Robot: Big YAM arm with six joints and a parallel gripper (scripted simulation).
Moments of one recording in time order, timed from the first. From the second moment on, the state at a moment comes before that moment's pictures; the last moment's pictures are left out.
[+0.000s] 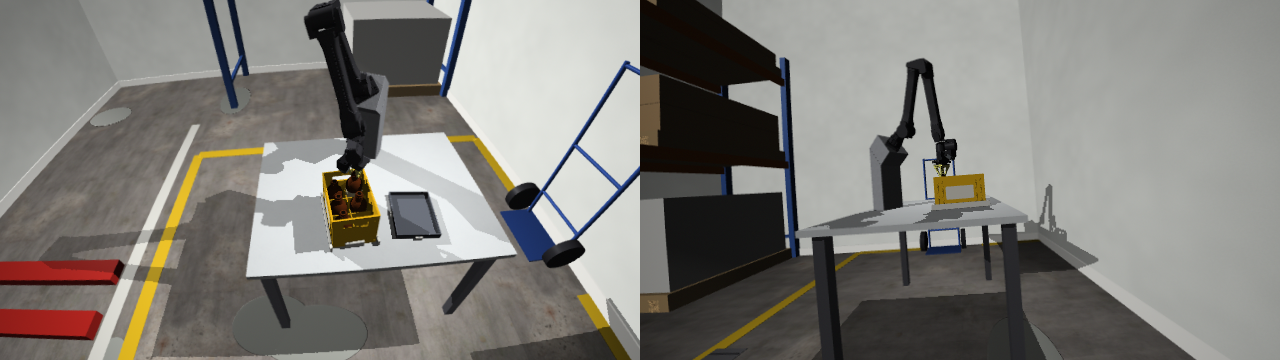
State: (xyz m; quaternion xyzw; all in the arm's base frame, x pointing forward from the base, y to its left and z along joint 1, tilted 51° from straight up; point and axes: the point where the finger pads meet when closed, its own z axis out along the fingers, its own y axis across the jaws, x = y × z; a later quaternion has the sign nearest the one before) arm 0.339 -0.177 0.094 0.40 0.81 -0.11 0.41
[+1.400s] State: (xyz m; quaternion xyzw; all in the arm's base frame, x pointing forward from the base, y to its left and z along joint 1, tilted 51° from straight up) arm 0.337 -0.175 0.097 0.39 0.81 -0.11 0.41
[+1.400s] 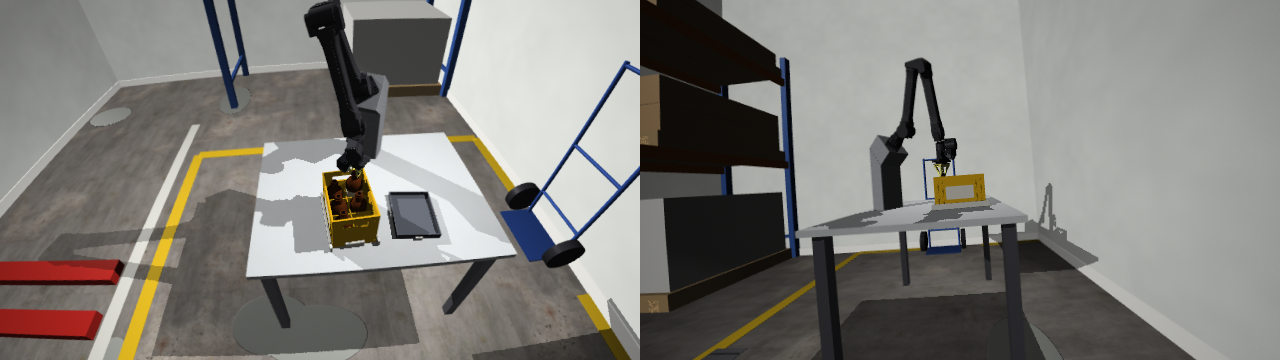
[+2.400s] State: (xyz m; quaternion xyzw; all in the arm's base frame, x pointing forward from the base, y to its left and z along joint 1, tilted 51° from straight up) arm 0.333 -0.172 0.100 0.40 0.81 -0.11 0.41
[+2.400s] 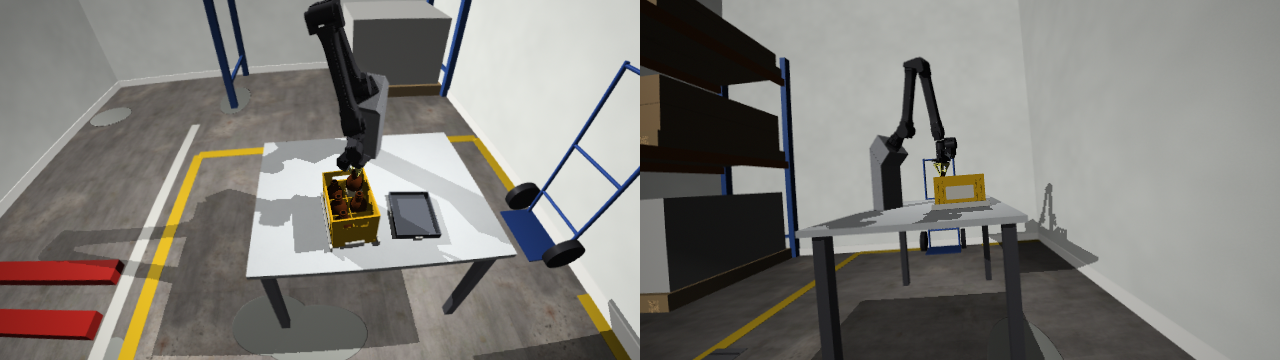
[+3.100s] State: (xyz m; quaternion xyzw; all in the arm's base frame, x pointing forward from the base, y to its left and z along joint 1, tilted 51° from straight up) arm 0.324 -0.162 0.114 0.40 0.81 -0.11 0.41
